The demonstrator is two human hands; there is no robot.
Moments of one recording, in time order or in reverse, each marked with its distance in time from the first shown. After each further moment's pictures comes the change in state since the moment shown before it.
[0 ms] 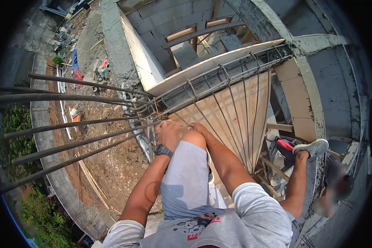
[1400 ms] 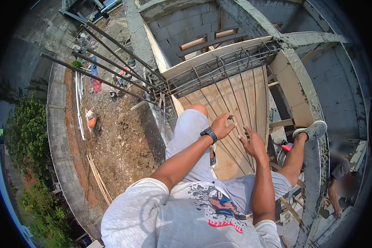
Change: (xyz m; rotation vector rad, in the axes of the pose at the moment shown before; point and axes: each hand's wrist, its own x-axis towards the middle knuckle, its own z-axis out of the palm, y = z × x) left_hand -0.052 0.209 0.033 -0.649 -0.313 -0.003; right_hand -0.437 -0.100 -0.089 -0.185 0.624 0.049
